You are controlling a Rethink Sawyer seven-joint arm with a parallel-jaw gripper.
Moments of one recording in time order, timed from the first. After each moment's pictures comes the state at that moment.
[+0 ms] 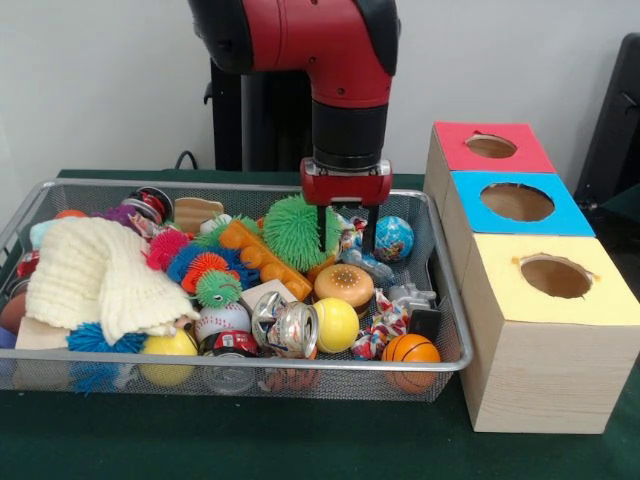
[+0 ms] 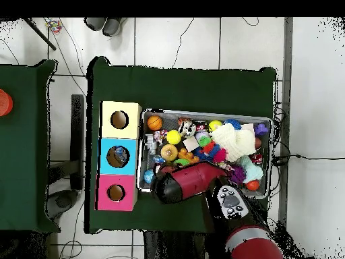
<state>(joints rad) -0.34 -0.56 0.18 1.83 -0.62 0.22 2.04</state>
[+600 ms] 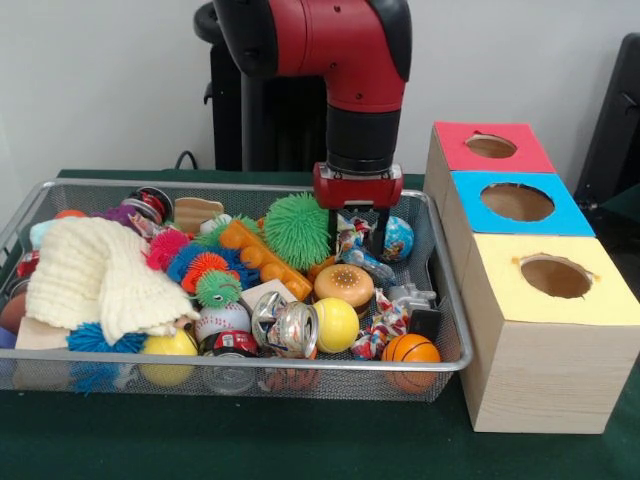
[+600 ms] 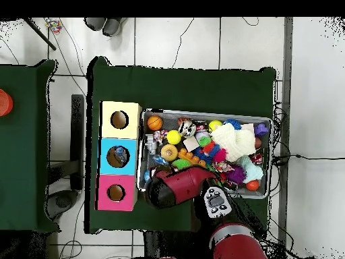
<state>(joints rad) -0.27 -0.53 0.11 1.83 -0.62 0.14 2.04</state>
